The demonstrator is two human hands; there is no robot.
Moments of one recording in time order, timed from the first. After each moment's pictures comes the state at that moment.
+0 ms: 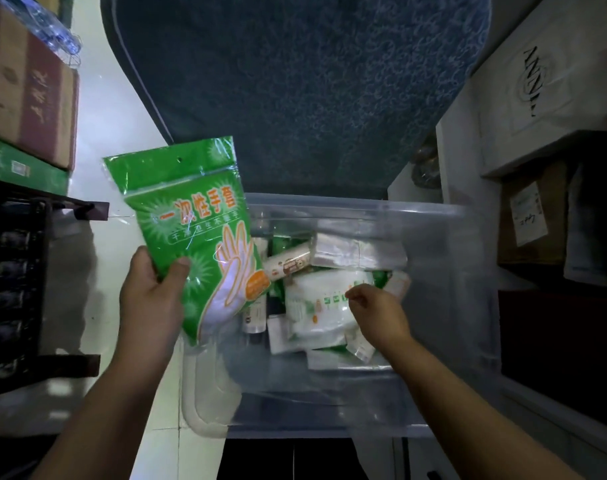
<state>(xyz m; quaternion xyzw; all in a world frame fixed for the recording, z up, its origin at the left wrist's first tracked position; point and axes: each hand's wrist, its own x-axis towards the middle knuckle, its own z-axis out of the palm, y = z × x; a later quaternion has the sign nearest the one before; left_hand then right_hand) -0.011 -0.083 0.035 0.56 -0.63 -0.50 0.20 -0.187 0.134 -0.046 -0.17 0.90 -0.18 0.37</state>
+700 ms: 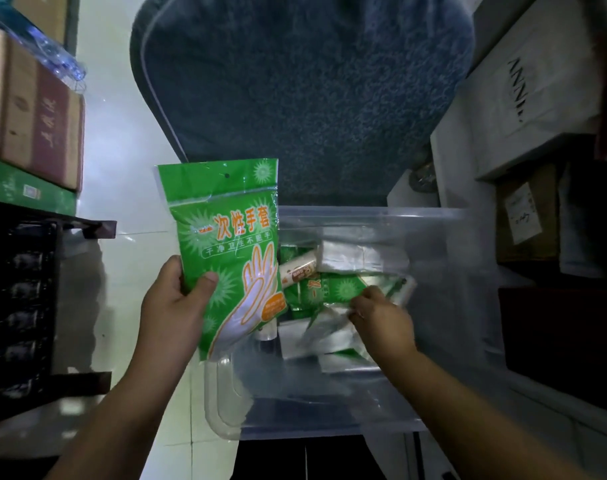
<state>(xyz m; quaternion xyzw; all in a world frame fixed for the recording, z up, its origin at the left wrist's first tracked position) -0.004 -0.089 0.054 0.51 -0.65 -0.55 0.14 -0.166 0.130 -0.026 -0.35 0.90 -0.06 0.24</state>
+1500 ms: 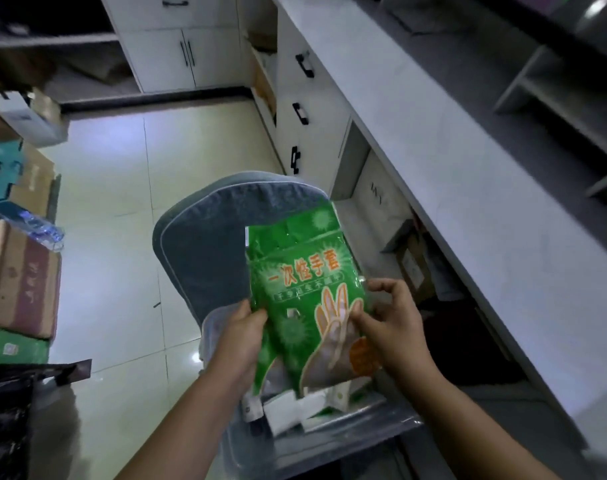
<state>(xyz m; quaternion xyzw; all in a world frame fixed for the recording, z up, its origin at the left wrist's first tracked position) -0.084 -0.032 0.202 0.41 -0.47 -0.78 0.05 -0.162 0.142 0.244 -0.08 0.83 -0.54 0.09</state>
